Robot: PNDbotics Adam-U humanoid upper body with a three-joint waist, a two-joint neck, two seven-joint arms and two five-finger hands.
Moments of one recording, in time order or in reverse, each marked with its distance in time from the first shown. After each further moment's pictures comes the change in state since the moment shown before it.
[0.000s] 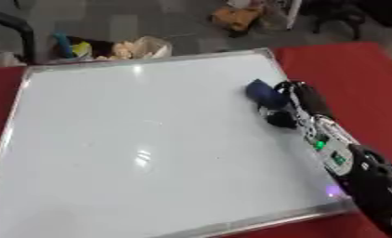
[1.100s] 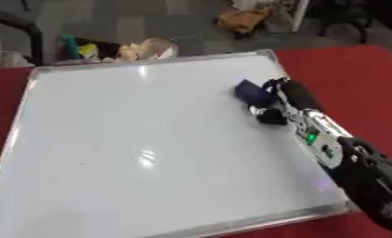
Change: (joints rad) left arm 0.000 0.000 0.000 0.000 0.000 0.000 0.000; right arm -0.099 0.018 0.081 0.036 0.087 -0.053 0.104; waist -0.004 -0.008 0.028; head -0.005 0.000
